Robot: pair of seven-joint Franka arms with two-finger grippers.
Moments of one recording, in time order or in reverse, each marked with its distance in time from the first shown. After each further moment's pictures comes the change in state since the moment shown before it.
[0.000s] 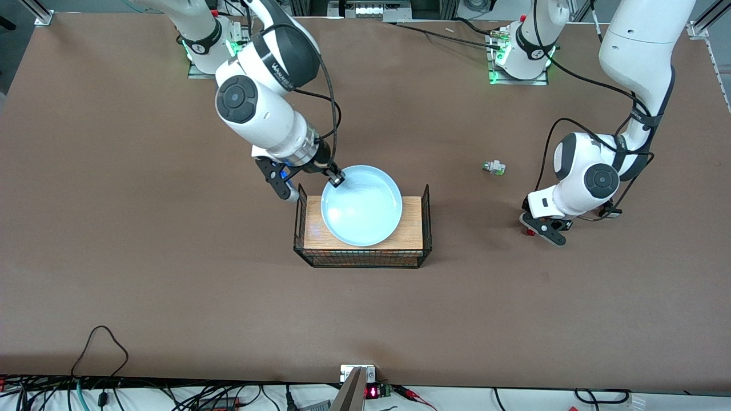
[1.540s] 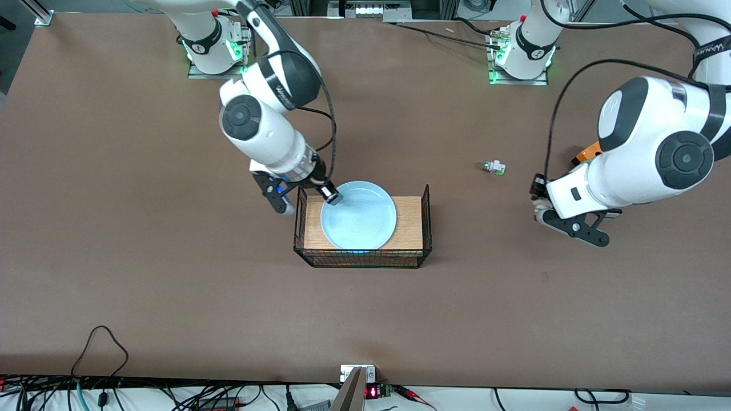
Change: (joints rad) left arm -0.010 -0.143 -0.162 0.640 -0.149 -0.917 -0.429; right arm -0.002 0.019 -0.053 0.005 -0.044 0.060 -0.016
